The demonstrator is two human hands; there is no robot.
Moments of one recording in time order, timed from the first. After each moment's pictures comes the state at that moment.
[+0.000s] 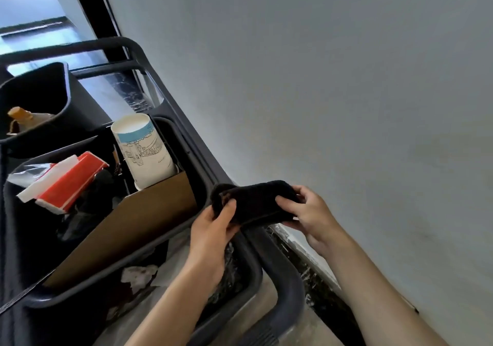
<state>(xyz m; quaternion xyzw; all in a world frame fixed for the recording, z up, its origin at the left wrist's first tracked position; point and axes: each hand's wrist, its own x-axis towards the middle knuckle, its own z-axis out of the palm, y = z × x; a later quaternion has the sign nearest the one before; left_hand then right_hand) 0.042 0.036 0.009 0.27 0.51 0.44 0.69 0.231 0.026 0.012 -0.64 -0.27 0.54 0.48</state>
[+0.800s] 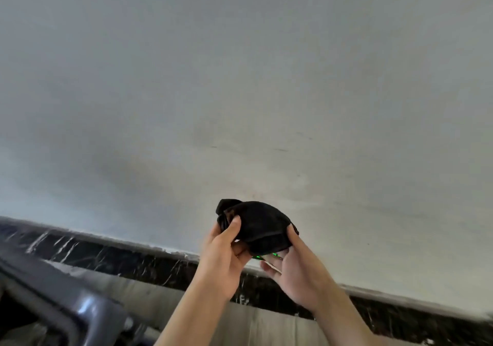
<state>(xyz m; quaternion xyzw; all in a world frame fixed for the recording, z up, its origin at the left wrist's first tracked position) 0.302 -0.151 0.053 0.32 0.33 0.19 0.87 0.399 -0.275 0.010 -0.44 0.03 0.52 0.73</state>
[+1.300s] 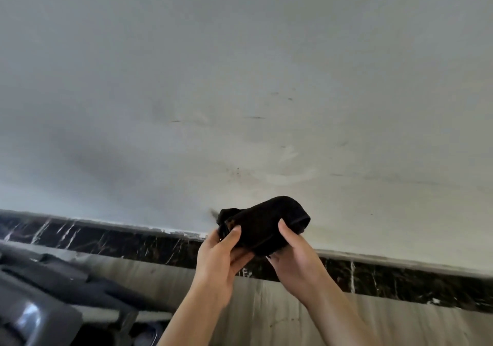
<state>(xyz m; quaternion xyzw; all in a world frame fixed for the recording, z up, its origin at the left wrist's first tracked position) 0.340 -0.179 -0.031 0.39 0.43 0.14 0.80 0.435 -0.296 -0.059 -0.36 0.09 0.49 0.79</state>
